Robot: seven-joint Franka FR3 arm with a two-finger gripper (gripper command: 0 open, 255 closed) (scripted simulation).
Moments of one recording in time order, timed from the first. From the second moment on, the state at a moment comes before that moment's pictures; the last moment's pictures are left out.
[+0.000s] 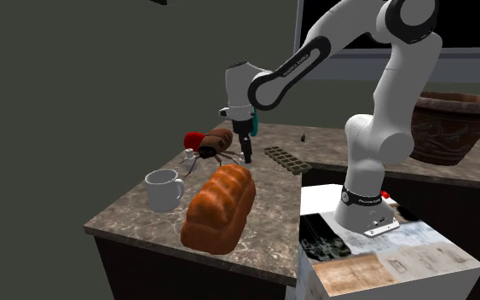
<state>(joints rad) -0.18 -0.24 -0.23 -2.50 -0.19 2.17 -0.23</state>
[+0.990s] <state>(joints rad) -0.18 -0.24 -0.23 -2.49 -0.19 2.17 -0.23</state>
